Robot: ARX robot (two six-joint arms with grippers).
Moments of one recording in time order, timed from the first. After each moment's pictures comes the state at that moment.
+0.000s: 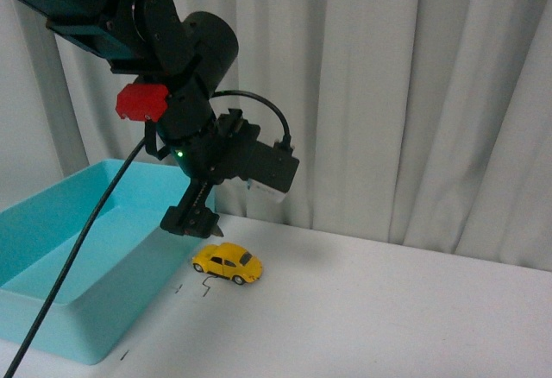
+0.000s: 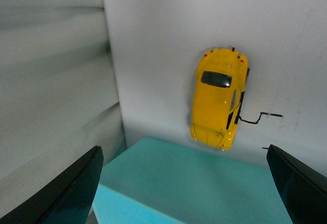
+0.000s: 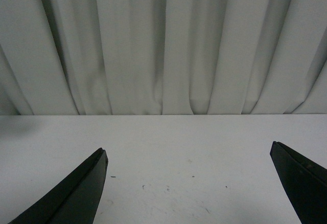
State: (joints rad) left arm -0.06 2.05 1.53 -0.50 -0.02 1.59; right arm 0.00 0.00 0.01 0.00 0.00 -0.01
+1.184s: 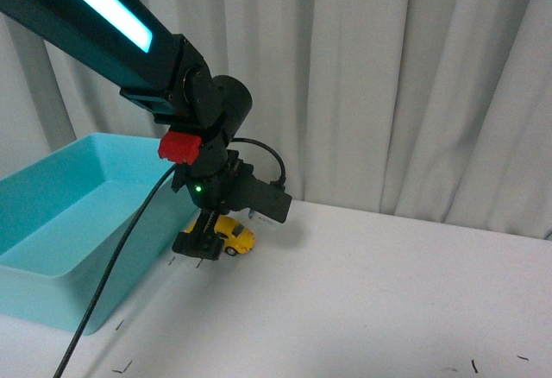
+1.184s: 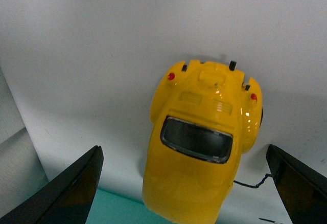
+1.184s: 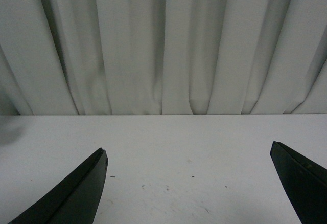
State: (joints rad) left arm -0.05 2.40 1.75 -0.55 -0.11 1.49; right arm 0.00 0.00 0.01 0.00 0.00 -0.01
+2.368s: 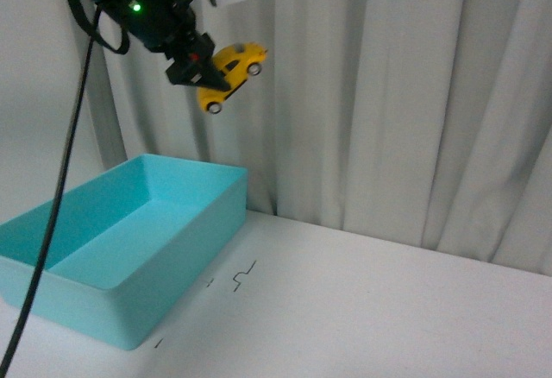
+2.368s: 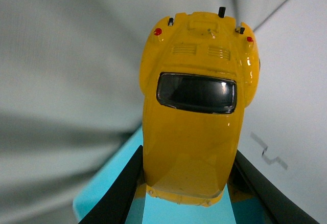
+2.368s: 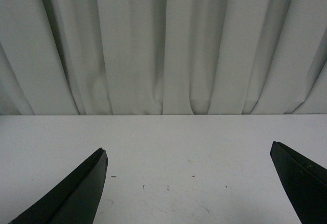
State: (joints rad) left arm 0.19 1.86 1.68 -0.56 0.31 0.91; right arm 0.00 0.00 0.01 0.00 0.00 -0.01
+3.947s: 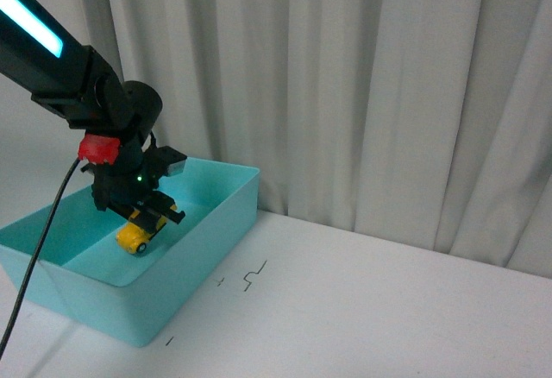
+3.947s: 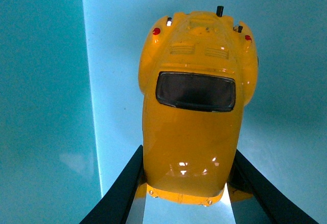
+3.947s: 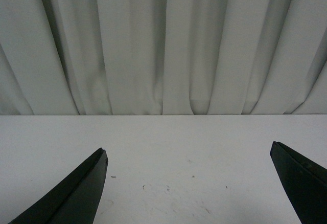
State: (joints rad) left arm 0.33 2.27 1.61 -0.45 -0.21 0.41; right arm 0.00 0.00 0.01 0.00 0.00 -0.01
